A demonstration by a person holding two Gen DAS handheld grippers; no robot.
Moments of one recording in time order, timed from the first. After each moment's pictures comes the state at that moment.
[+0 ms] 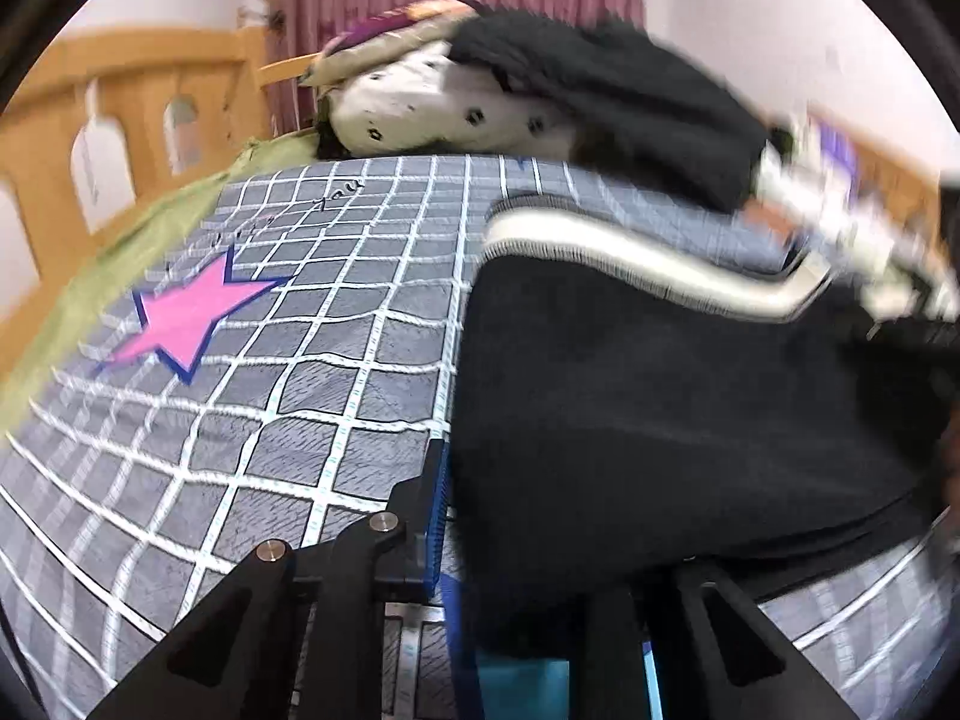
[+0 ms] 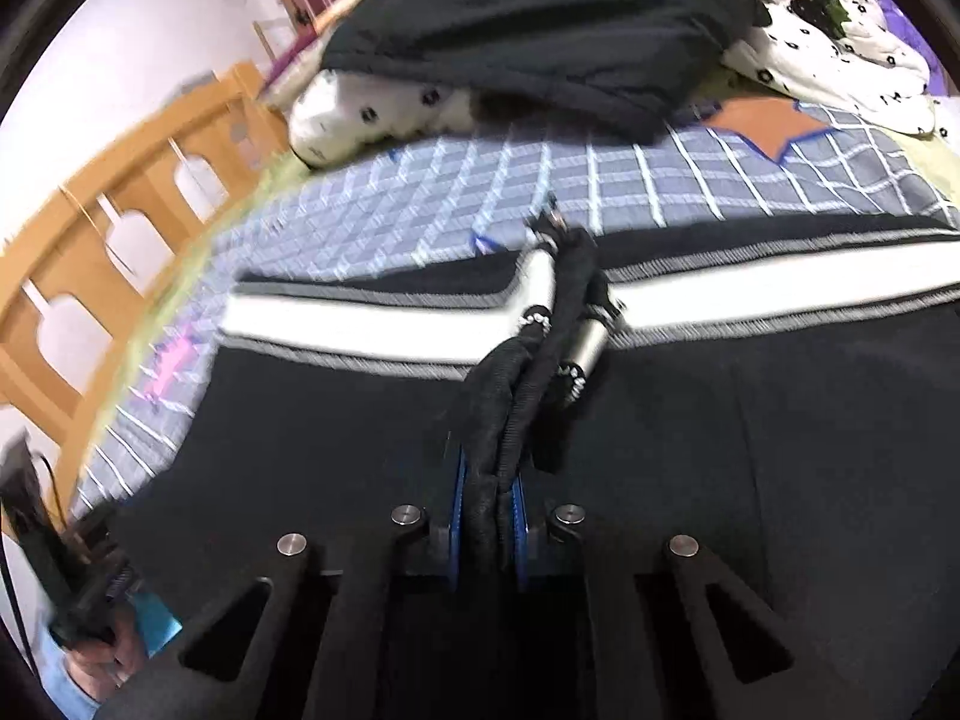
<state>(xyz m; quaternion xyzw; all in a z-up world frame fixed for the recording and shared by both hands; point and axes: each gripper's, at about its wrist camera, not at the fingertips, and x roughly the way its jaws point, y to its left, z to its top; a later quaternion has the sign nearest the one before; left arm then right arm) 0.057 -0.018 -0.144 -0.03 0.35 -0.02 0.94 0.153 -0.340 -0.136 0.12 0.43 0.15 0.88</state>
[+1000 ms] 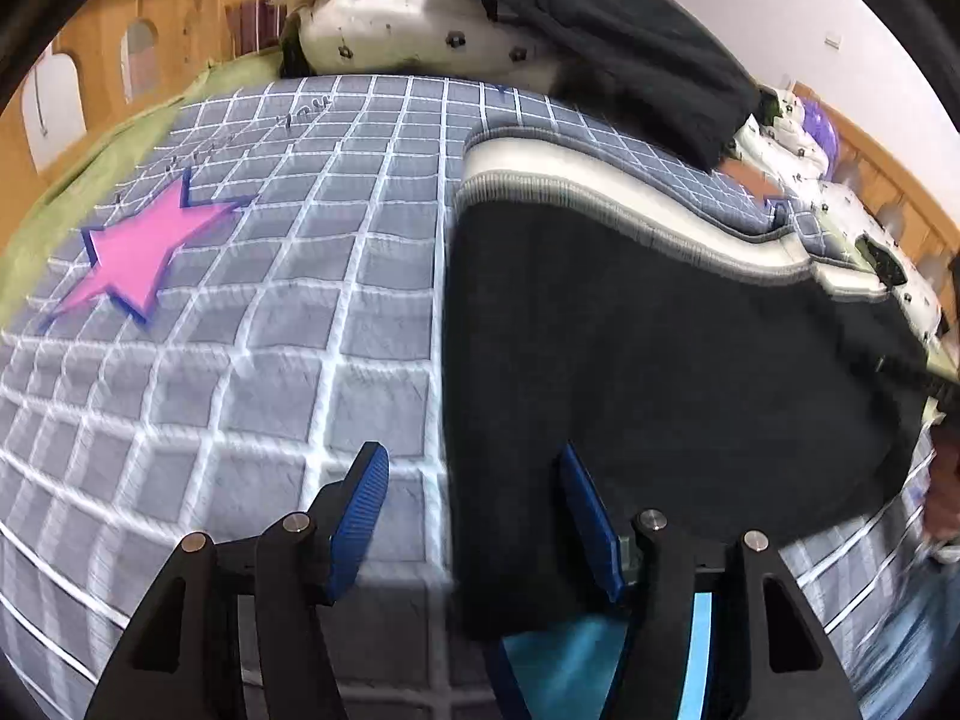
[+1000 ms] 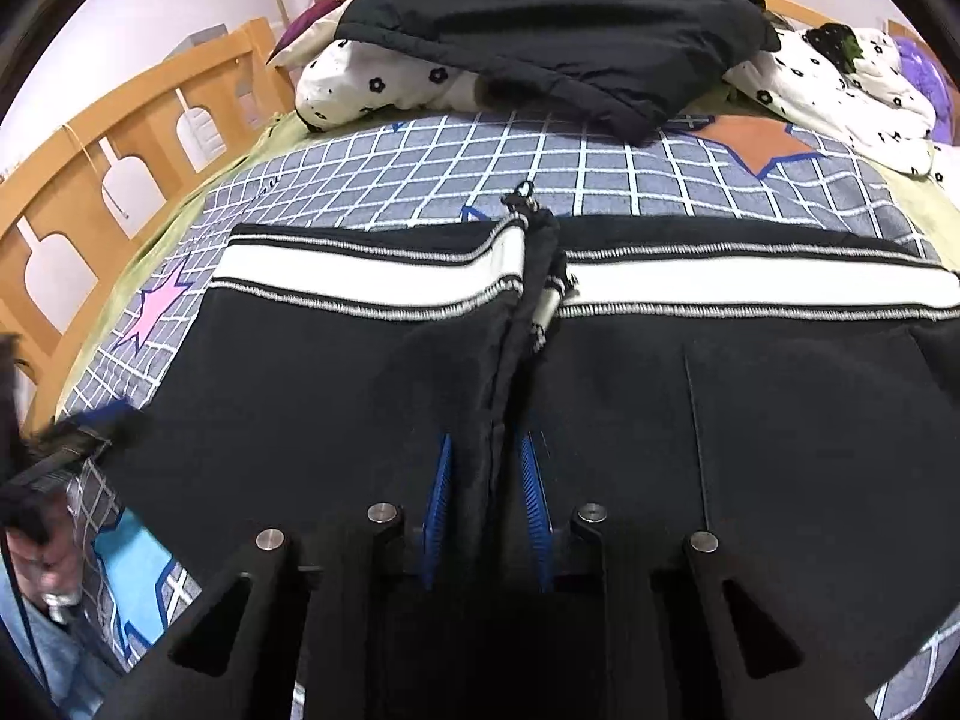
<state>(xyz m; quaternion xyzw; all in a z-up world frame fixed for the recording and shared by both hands) 0.070 -0.007 -0.157 -0.04 0.44 -0.08 0.90 0.122 -0.346 -0.131 0.04 0.46 0.13 0.88</state>
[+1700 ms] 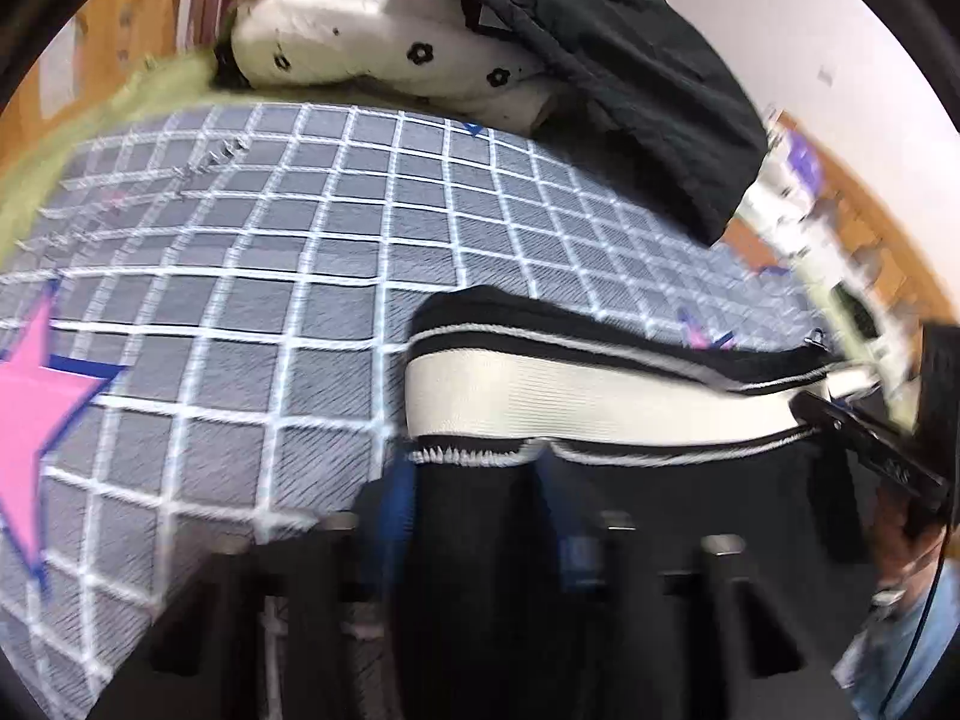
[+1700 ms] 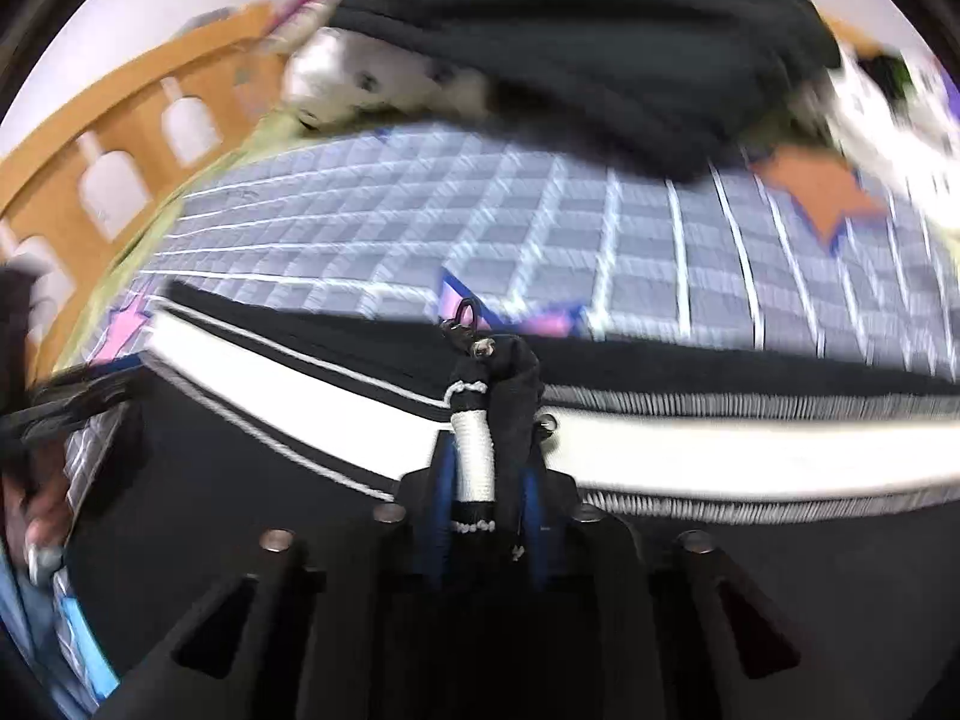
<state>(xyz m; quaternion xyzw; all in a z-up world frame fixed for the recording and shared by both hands) 0.220 -0.011 -0.141 -0.10 0.45 -0.15 0.87 0.221 -0.329 -0.133 0.02 0.43 0.17 0.89</state>
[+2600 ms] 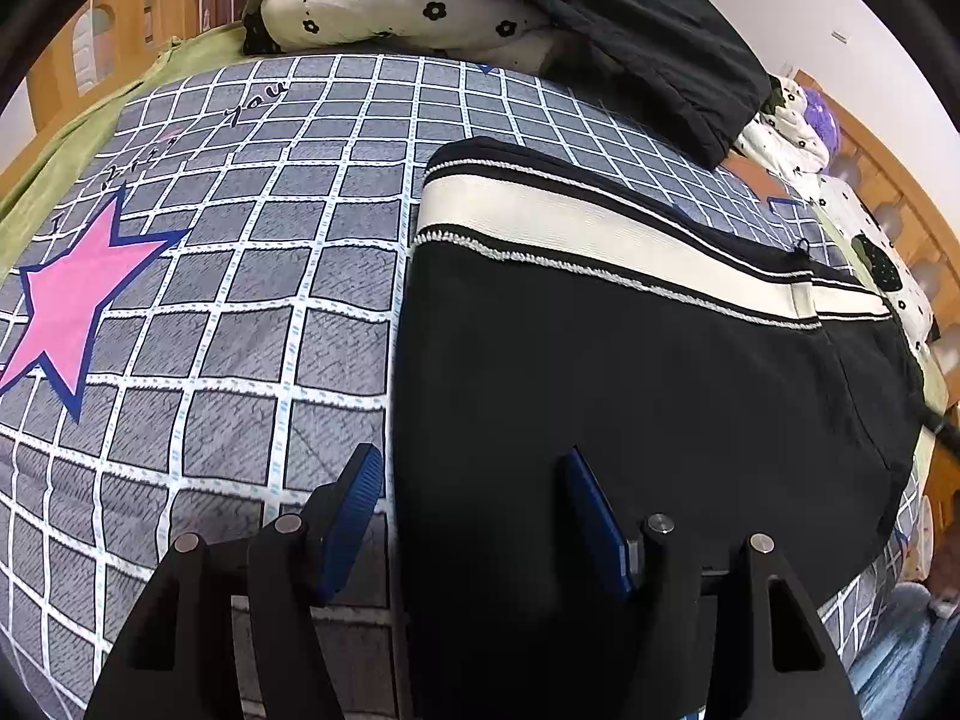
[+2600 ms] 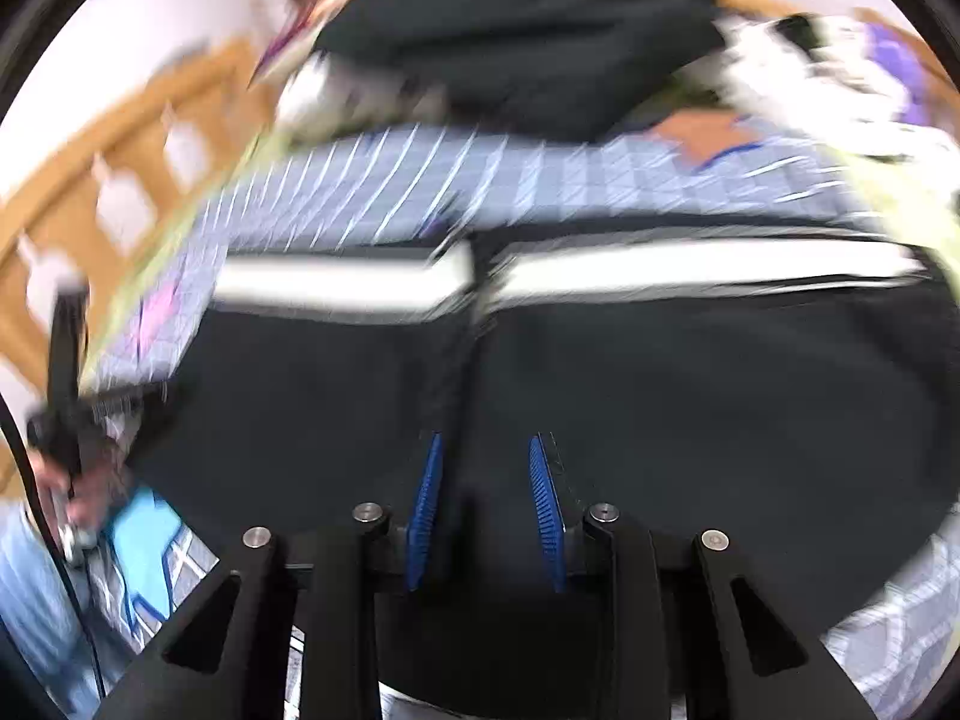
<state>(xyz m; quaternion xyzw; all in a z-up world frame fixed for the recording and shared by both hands) 0.138 -0.016 -0.150 -0.06 0.50 -0.11 0.86 0.084 -0.400 -0.099 0.06 0.43 0.08 0.90</state>
